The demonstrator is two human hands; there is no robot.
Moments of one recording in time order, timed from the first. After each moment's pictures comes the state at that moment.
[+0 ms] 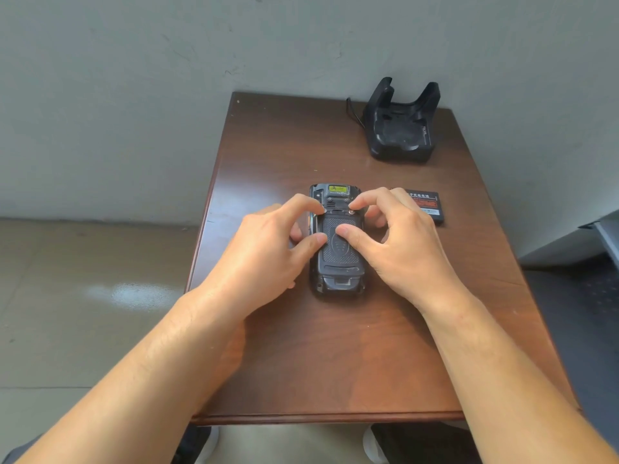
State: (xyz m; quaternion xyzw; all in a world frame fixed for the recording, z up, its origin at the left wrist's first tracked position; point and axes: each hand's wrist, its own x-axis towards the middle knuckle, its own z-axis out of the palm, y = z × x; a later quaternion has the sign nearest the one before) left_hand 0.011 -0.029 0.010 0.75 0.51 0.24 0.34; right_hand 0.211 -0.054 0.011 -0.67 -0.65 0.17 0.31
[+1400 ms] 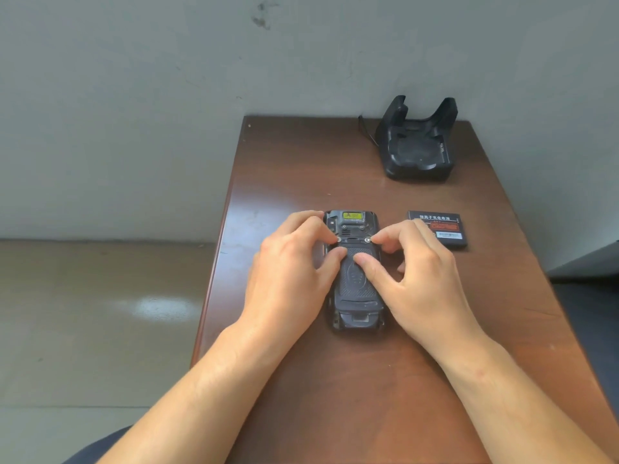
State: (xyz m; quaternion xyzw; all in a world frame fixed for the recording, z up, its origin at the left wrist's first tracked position) left_hand 0.034 -0.023 0.003 0.73 0.55 0.34 0.23; right_hand 0.207 -0.058 -0.004 -0.67 -0.64 0.13 0.36
